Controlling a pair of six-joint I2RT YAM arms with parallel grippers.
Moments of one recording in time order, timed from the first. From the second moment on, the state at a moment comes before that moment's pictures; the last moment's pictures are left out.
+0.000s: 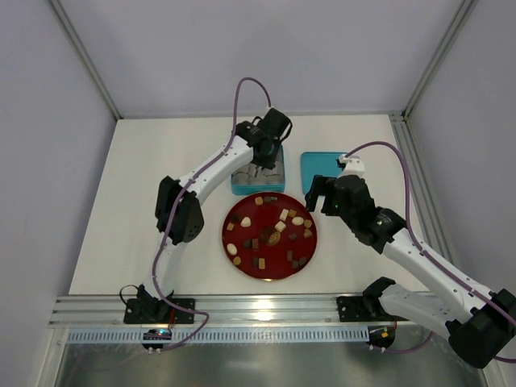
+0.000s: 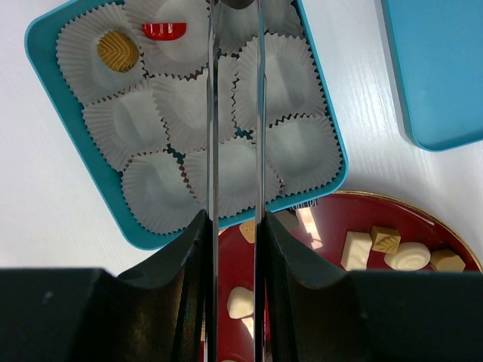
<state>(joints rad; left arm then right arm) -0.70 2.19 2.16 -0.98 -0.25 -0.25 0.60 0.95 0.78 -0.41 0.31 0.50</state>
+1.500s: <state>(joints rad) -0.70 2.21 2.16 -0.98 -0.25 -0.23 0.59 0.95 0.78 -0.41 0.31 0.50</state>
